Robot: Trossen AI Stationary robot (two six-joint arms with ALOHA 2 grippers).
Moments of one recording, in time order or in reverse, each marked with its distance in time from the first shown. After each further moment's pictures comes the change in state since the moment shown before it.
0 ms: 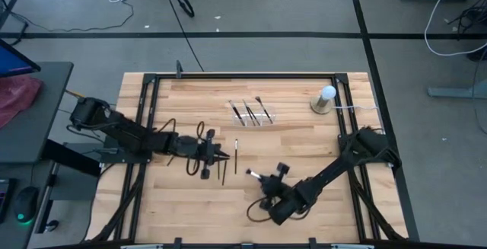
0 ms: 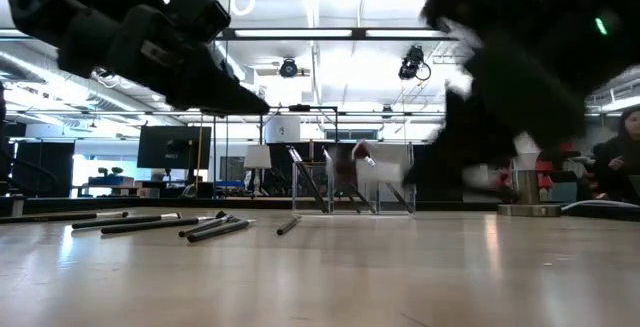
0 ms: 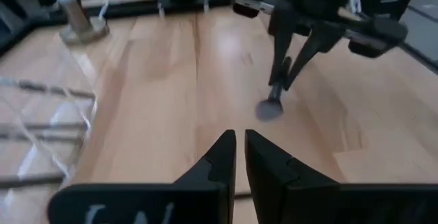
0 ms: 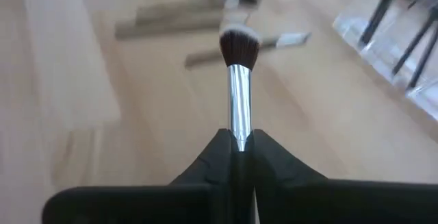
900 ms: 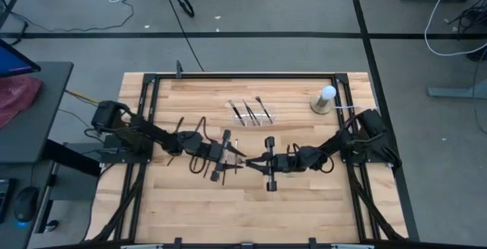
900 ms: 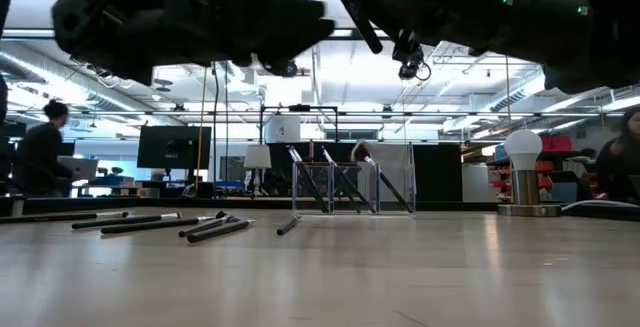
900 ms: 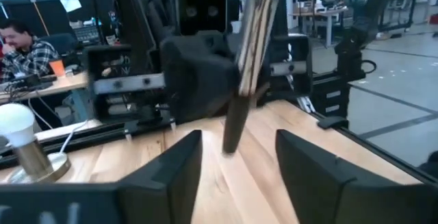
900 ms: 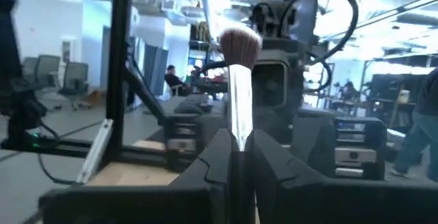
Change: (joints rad) left arm 0.044 0.256 0.140 0.496 0.224 0.116; right arm -0.291 -0.099 -0.490 1.799 -0.620 -1.001
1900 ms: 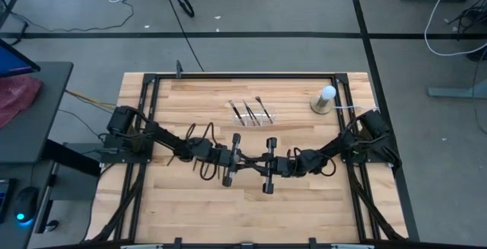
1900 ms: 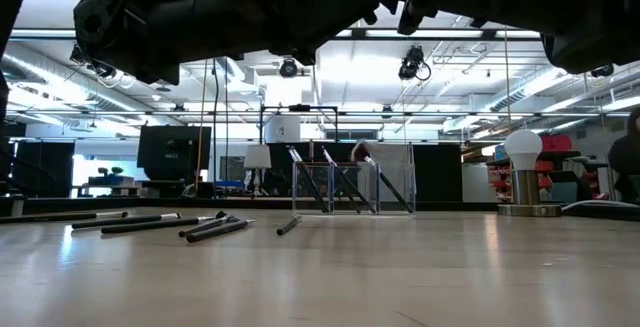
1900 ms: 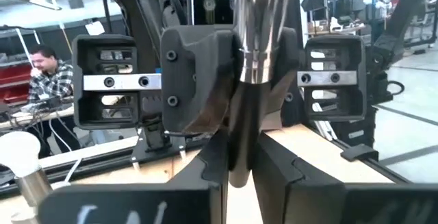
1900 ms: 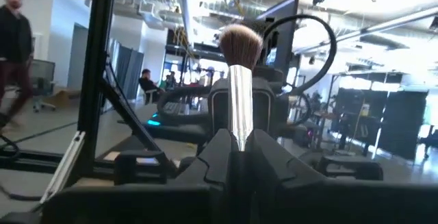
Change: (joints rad) left arm -0.051 0.152 0.144 0.105 -0.101 0.020; right arm 0.047 -0.017 0.073 -0.043 0.141 -0.109
